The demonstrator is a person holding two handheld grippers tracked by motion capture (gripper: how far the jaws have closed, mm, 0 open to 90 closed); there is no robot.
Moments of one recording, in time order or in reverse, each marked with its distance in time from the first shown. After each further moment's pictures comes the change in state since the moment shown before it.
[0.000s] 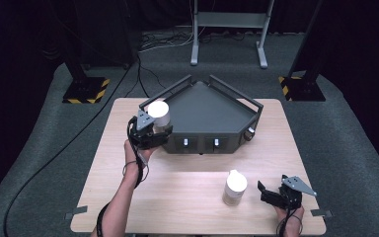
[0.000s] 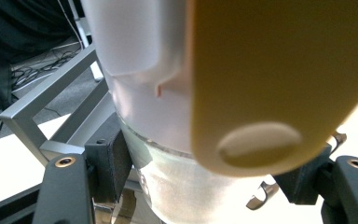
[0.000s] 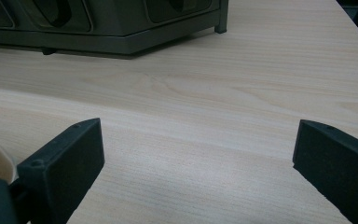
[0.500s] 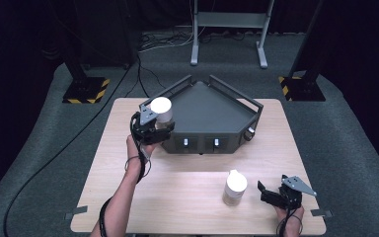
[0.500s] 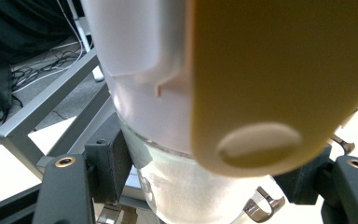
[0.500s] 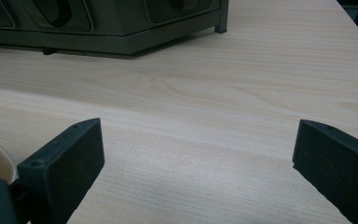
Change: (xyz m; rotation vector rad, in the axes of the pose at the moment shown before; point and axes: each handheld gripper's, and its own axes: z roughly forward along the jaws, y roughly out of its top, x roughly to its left) left arm 0.001 0.010 0.010 0.011 0.000 0.009; right arm 0.000 0.000 0.000 0.000 0.001 0.000
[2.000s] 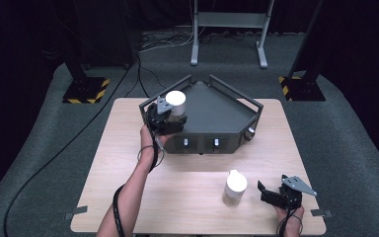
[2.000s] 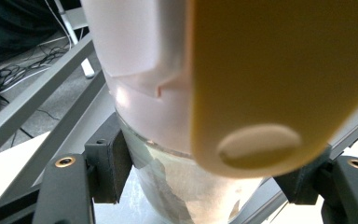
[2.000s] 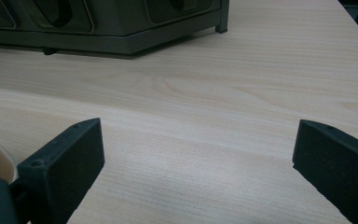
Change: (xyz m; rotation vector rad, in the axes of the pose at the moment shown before) left arm -0.010 0.026 0.044 0.046 -0.029 0.025; right arm -0.001 0.000 0.000 -0.001 0.002 0.001
